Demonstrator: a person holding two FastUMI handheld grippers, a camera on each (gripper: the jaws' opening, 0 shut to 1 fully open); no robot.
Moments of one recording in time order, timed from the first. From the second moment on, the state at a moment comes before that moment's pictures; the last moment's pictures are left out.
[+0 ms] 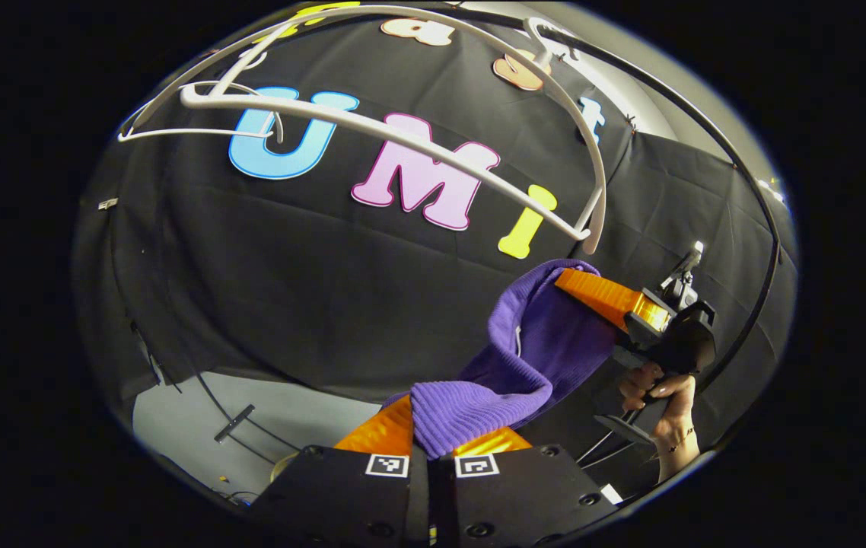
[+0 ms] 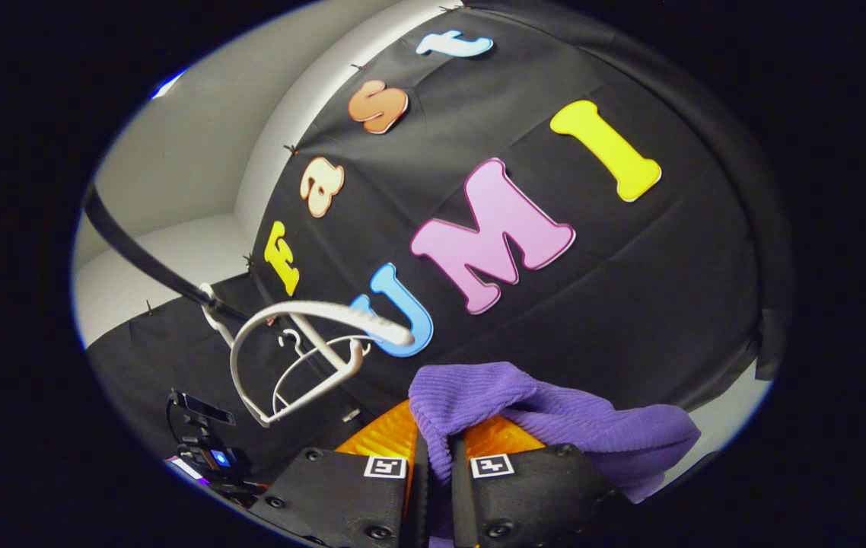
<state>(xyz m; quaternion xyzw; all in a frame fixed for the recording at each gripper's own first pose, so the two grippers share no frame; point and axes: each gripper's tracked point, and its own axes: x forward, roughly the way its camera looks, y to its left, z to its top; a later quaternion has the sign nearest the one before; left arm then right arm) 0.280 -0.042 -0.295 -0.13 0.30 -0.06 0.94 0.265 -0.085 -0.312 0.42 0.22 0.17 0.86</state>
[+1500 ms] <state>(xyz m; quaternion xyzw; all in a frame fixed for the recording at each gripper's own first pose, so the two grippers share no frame) 0.215 -0.031 -0.371 -0.15 0.50 0.09 0.85 0.033 0.046 -0.461 0.01 0.55 0.34 0.76</state>
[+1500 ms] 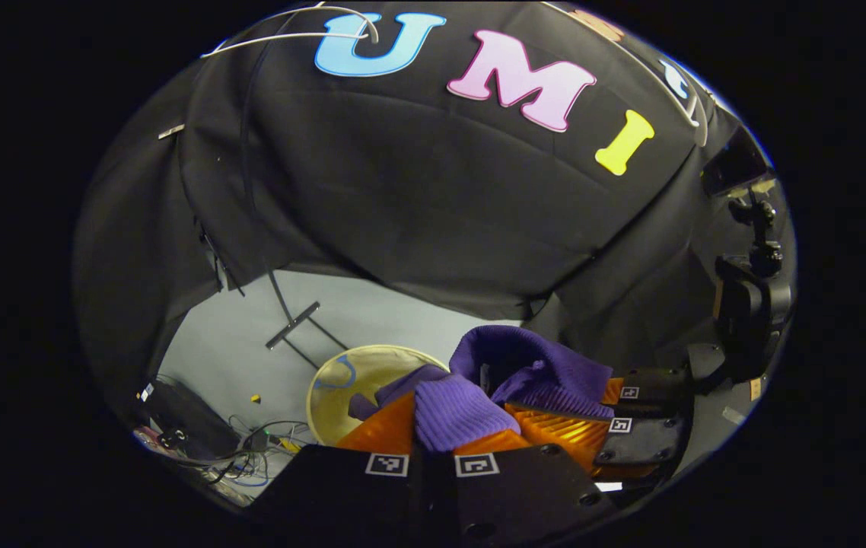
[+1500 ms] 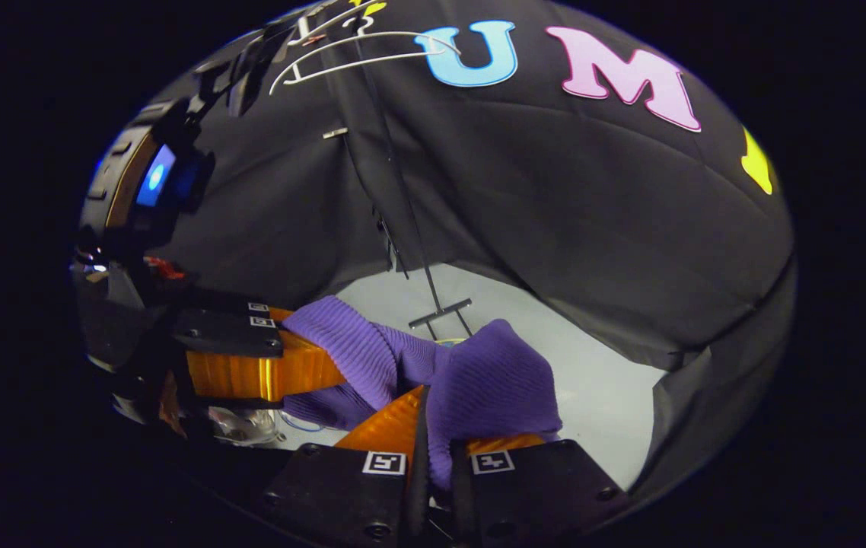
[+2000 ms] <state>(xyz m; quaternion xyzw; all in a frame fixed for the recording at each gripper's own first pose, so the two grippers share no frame) 0.202 -0.005 -0.384 -0.19 0.50 0.13 0.83 0.017 0.036 -0.477 0.01 0.59 0.32 0.74</state>
